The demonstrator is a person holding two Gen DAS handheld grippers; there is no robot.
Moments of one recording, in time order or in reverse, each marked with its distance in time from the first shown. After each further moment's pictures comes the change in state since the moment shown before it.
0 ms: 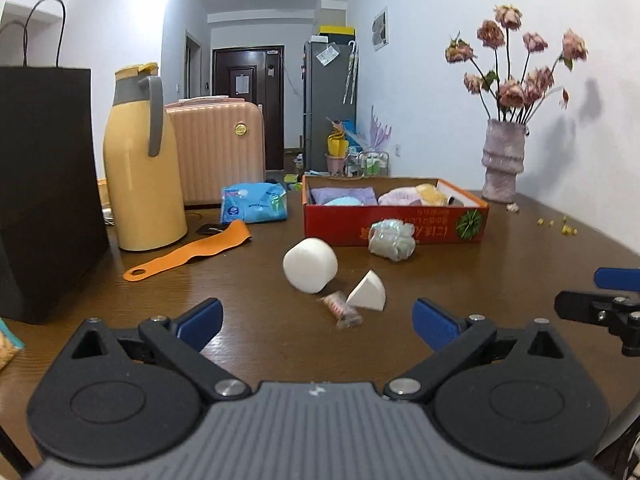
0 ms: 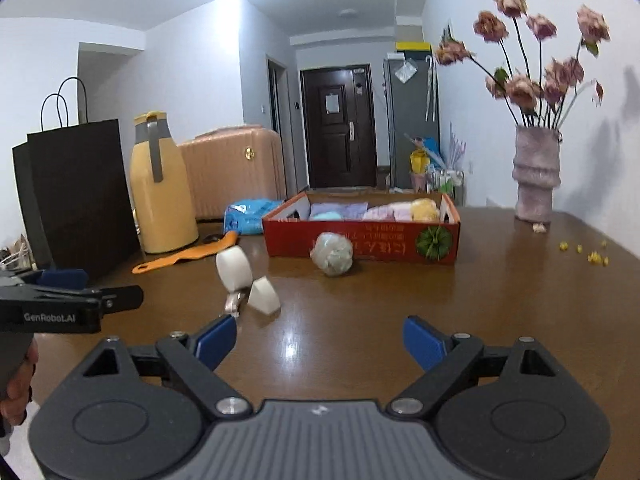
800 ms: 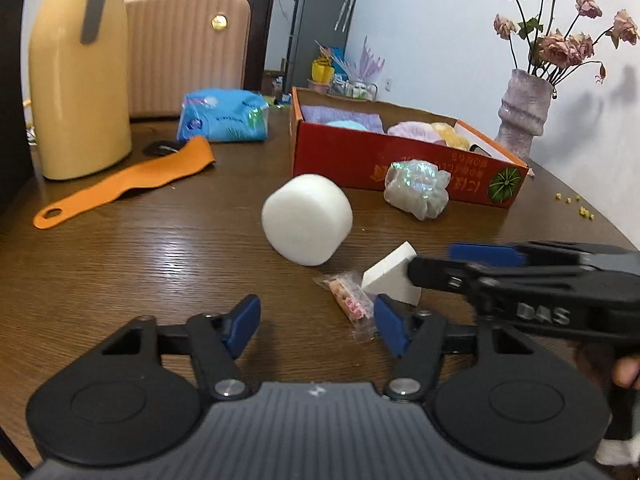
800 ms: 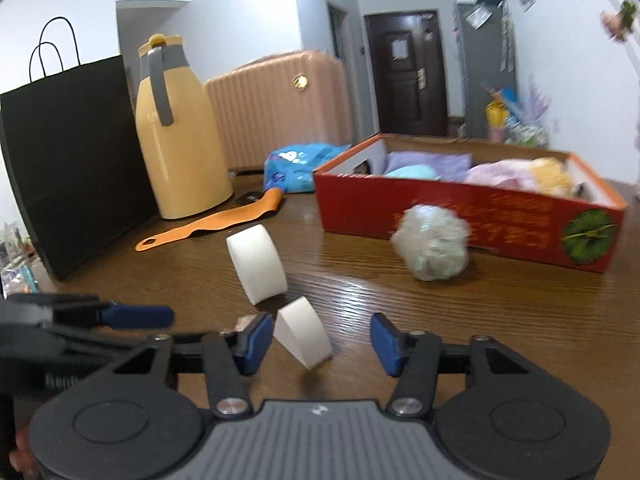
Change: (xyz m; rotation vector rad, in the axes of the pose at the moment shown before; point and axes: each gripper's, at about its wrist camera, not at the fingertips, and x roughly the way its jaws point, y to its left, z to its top) left arm 0.150 0.028 -0.001 -0.094 0.249 -0.109; right arm 0.214 0.015 0.023 -0.012 0.211 0.243
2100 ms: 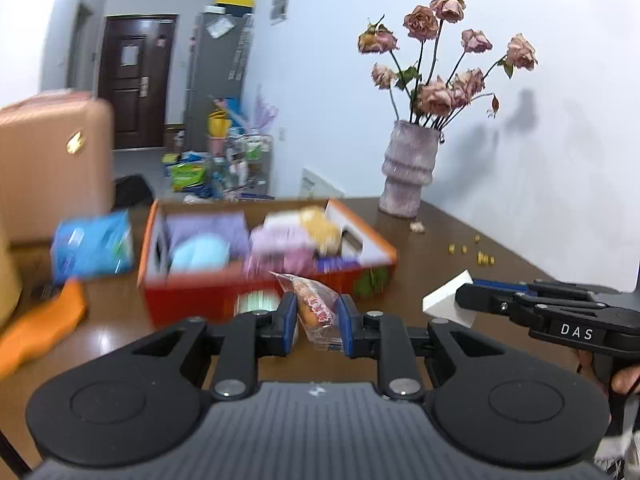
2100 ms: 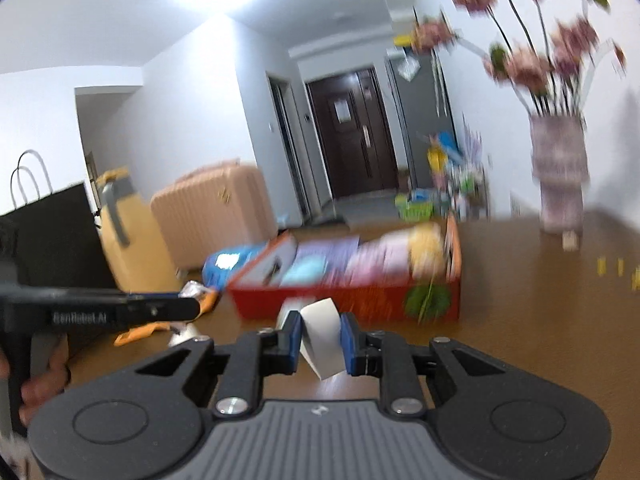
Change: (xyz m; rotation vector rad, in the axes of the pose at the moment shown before) left arm -0.010 -0.094 0.125 0.177 -0.126 -0.270; right arm -0.146 -0.102 0.045 0.080 -0.262 -0.135
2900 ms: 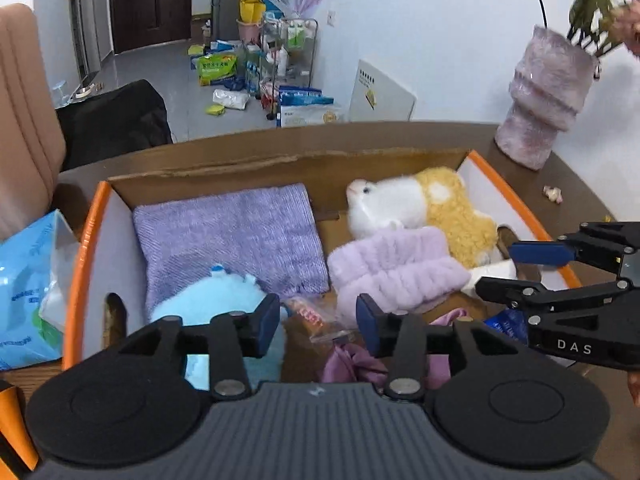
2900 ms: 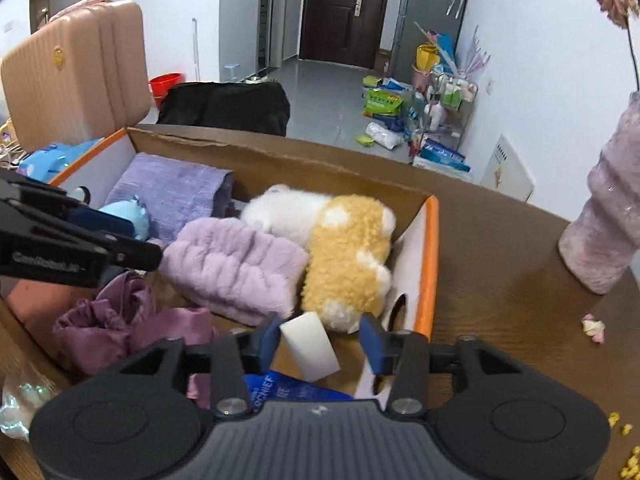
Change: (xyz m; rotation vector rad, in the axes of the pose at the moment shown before) left arm 0.265 0.096 0.067 -0.065 0.365 0.126; right arm 0.285 -0.082 0.065 -0.221 0.486 -0.221
